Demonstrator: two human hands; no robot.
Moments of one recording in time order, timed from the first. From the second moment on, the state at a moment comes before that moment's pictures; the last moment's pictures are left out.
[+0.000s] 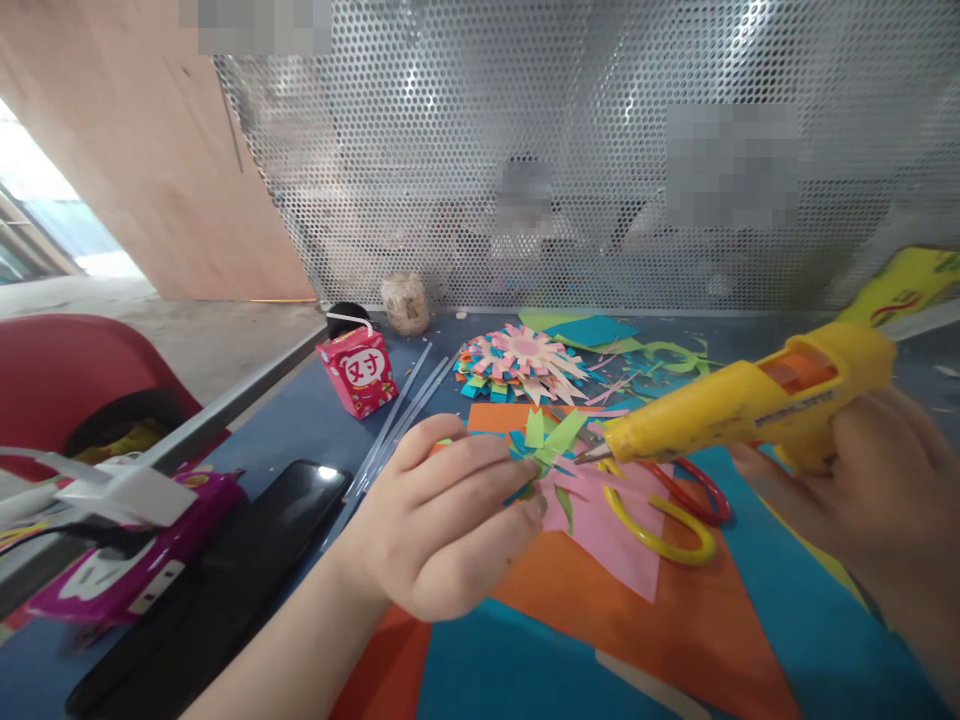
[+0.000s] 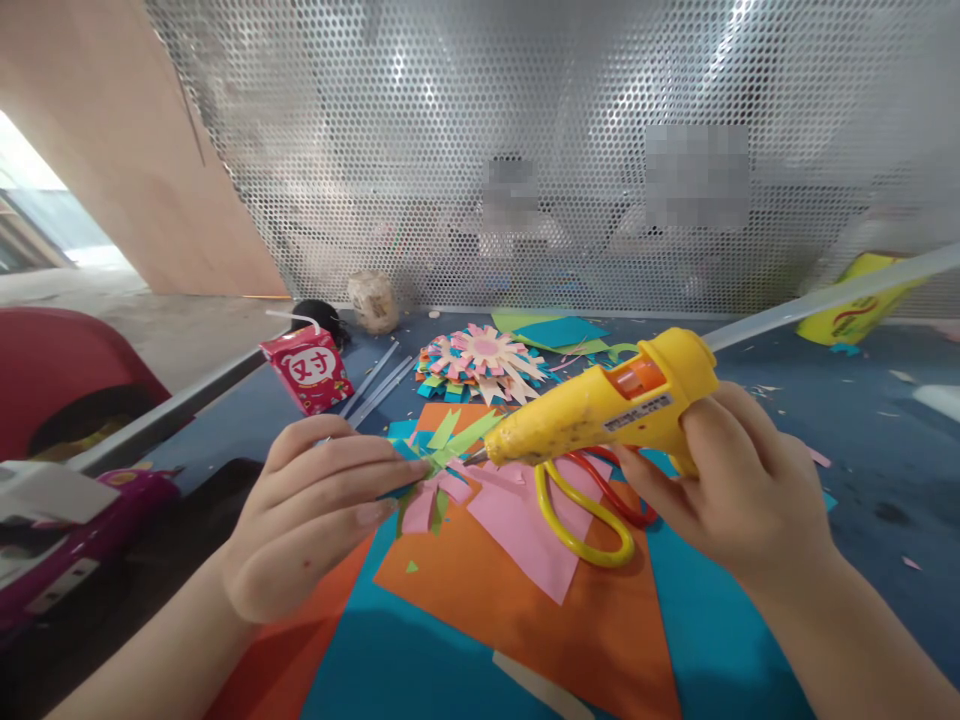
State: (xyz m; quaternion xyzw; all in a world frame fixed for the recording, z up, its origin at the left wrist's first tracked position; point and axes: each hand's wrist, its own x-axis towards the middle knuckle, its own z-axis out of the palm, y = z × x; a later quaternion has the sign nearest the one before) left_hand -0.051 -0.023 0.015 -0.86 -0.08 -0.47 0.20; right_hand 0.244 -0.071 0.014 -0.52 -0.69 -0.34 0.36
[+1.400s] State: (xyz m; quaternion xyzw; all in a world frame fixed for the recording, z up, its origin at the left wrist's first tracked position) left_hand -0.048 -0.024 0.019 -0.86 -0.08 -0.45 0.20; right_hand 0.245 -0.071 0.017 -0.46 -0.73 -0.37 0.34
